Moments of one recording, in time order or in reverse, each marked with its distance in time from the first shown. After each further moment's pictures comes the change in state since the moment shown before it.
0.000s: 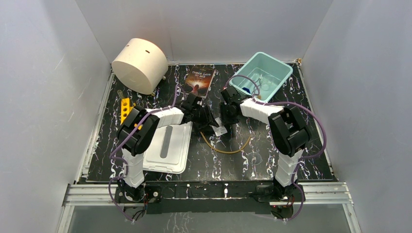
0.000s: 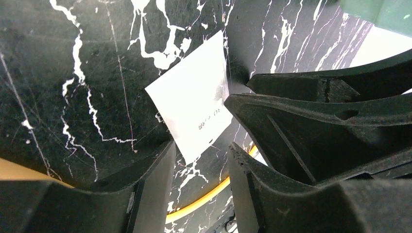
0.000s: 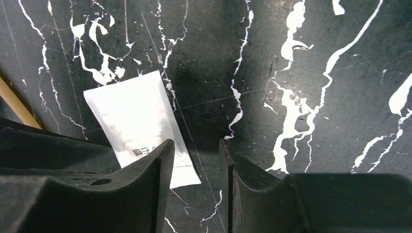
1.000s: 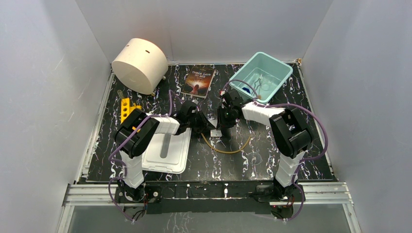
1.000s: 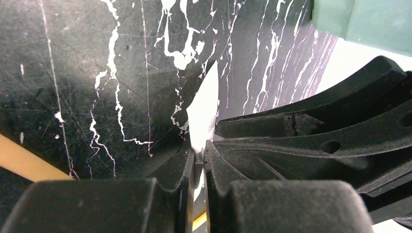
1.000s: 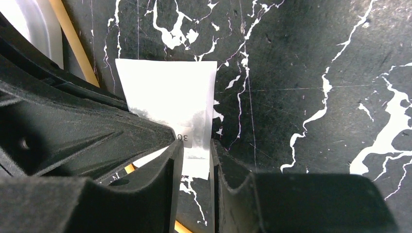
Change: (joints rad) left arm -0.006 -0.058 -0.256 0.415 -0.050 -0.142; right arm -0.004 -0.031 -0.091 0.111 -0.260 -0.019
